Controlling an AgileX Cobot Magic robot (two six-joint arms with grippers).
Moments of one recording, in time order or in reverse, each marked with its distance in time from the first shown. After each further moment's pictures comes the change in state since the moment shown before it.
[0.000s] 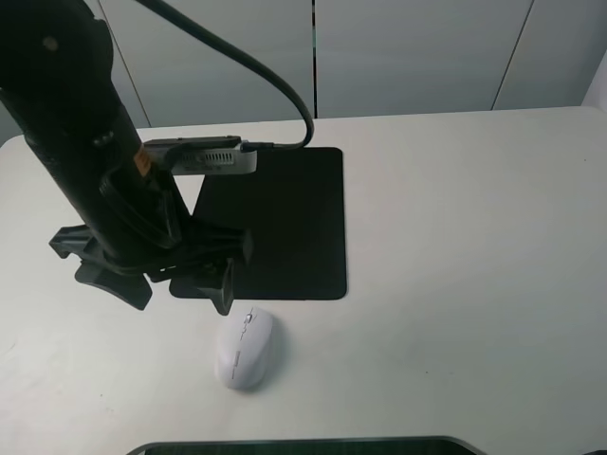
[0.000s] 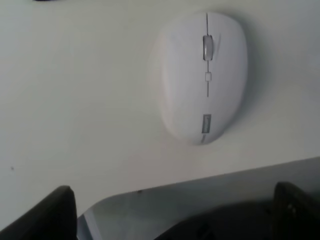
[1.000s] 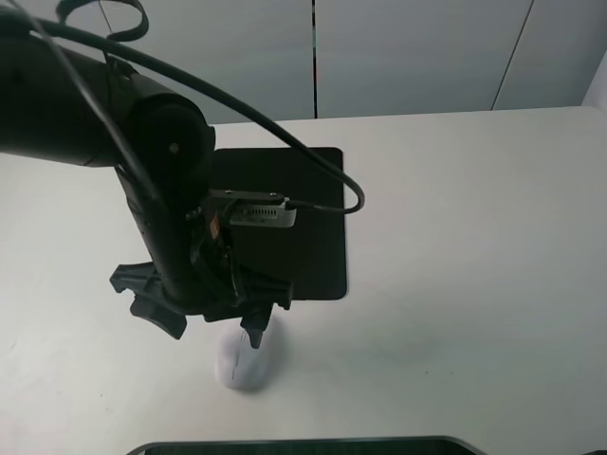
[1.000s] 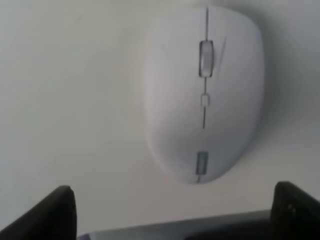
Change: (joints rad) left arm -0.093 0.207 -0.001 0.043 -0.140 -0.095; right arm 0.000 0.000 0.000 0.000 0.000 0.000
